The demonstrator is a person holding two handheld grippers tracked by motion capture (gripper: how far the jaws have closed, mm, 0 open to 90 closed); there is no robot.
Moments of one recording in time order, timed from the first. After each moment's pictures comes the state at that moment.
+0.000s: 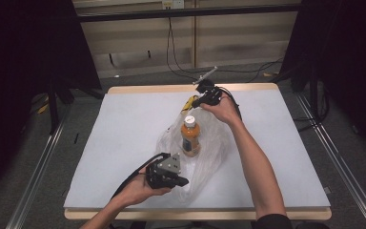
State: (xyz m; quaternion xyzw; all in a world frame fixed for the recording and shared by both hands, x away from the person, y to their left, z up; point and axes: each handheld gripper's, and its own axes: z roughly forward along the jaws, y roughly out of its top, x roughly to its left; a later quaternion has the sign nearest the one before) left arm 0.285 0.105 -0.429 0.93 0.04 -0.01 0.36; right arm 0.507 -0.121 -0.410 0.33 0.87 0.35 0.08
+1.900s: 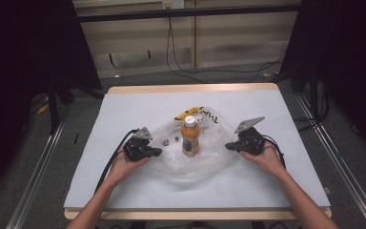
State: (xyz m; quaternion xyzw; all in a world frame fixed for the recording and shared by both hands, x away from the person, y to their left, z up) left arm 0.376 0.176 -0.466 0.90 0.23 0.05 0.37; right arm 0.348 -0.220 -0.467 0.33 0.87 0.36 0.09
